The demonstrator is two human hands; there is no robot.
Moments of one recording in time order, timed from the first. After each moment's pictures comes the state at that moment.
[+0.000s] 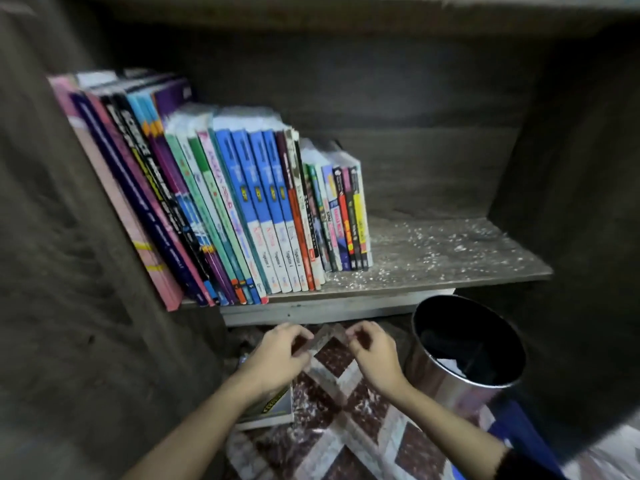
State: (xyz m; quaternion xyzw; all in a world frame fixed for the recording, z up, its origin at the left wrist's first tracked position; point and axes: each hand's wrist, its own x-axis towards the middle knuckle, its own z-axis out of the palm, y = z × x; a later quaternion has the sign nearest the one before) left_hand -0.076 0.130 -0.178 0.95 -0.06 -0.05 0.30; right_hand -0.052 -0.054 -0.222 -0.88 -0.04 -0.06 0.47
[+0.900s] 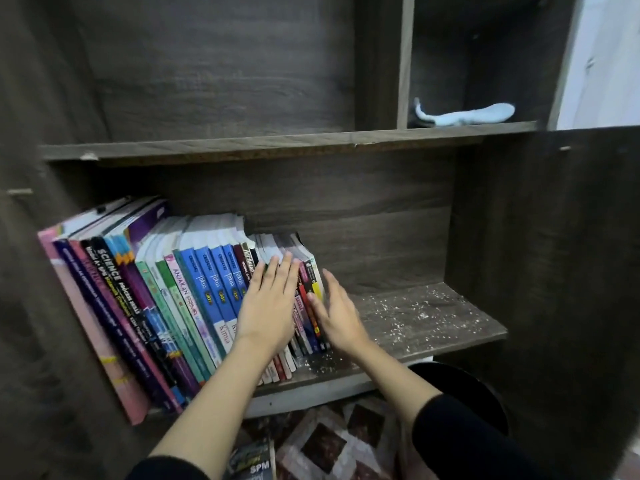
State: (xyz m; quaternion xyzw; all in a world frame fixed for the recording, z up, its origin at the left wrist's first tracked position) left_hand -0.017 0.073 -0.006 0.95 -0.09 0.26 -0.17; right_hand 0.032 -0.054 -0.063 -0.89 -0.12 -0.15 0.43
